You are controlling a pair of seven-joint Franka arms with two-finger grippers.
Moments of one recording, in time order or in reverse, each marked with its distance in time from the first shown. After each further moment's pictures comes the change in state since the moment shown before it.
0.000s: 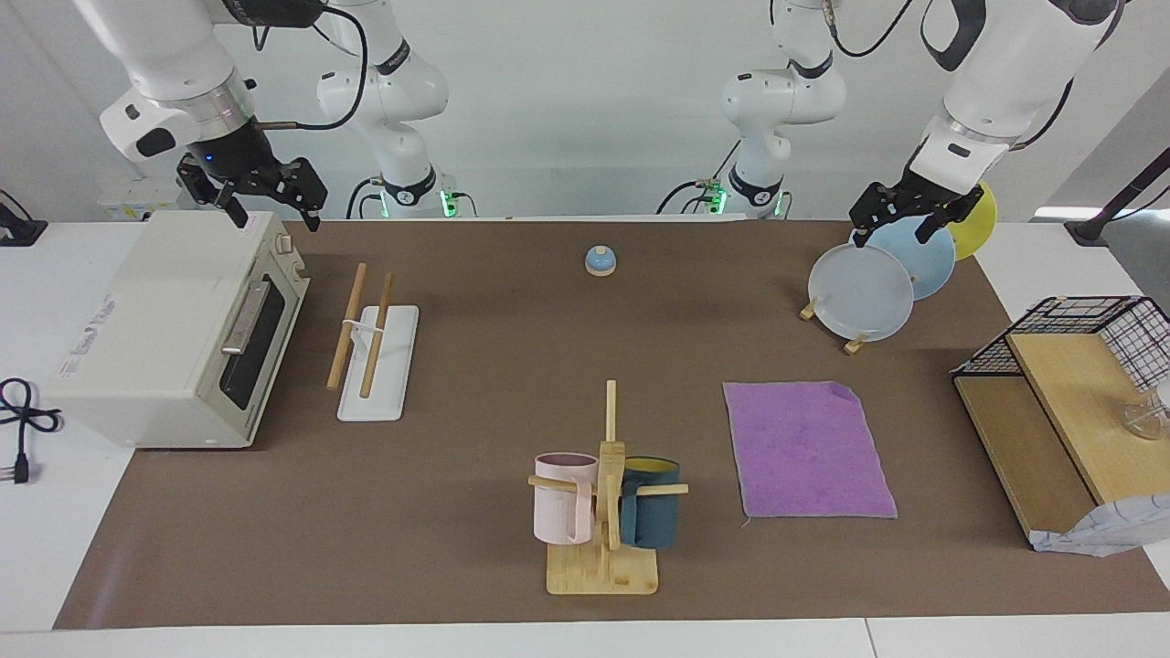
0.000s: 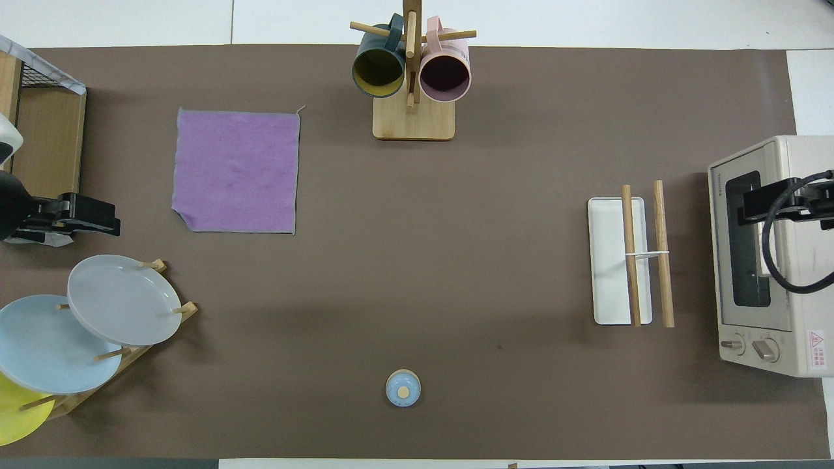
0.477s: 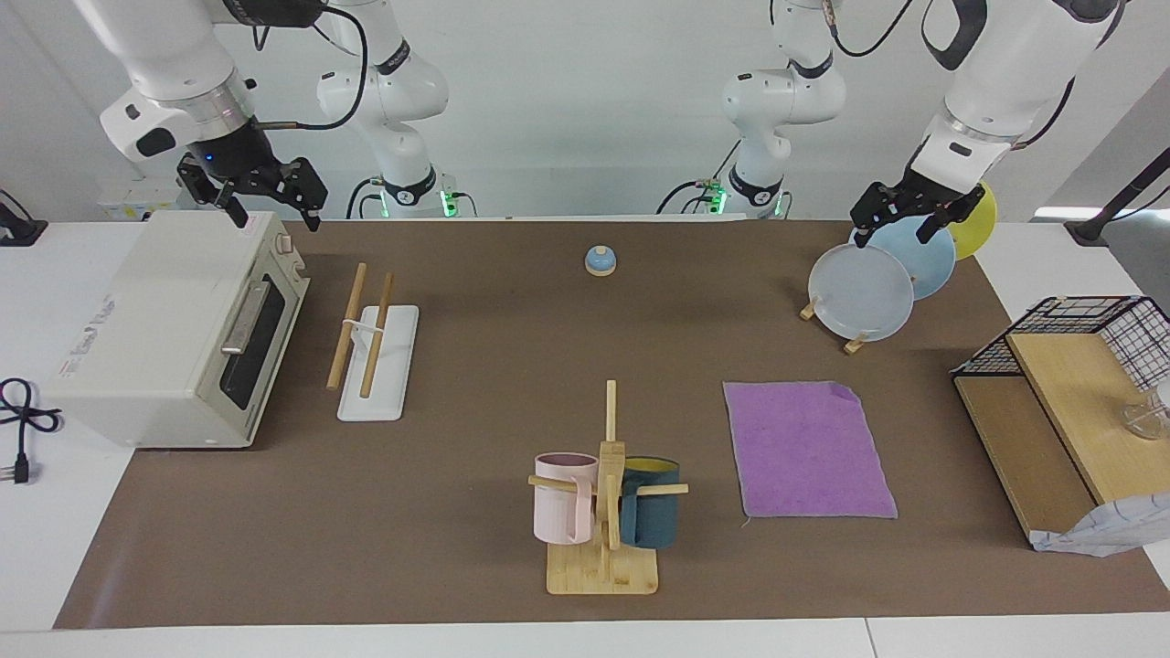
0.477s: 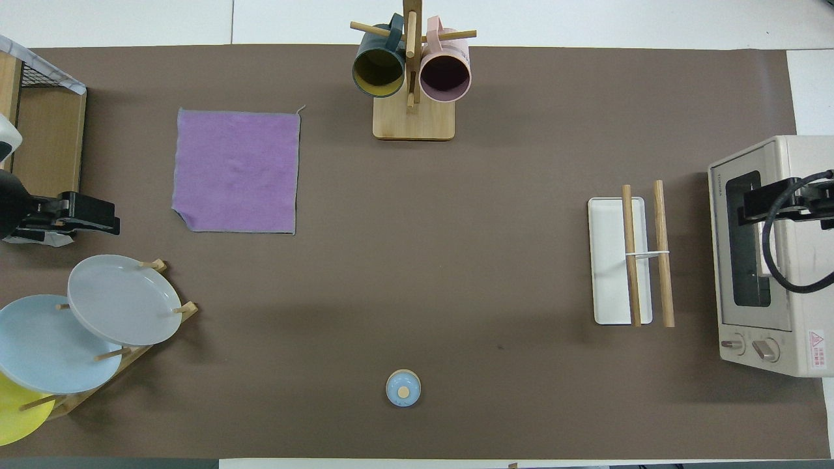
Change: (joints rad) left arm 0.000 0.000 0.000 0.001 0.000 0.000 0.000; right arm 0.000 0.000 0.000 0.000 0.000 0.000 0.000
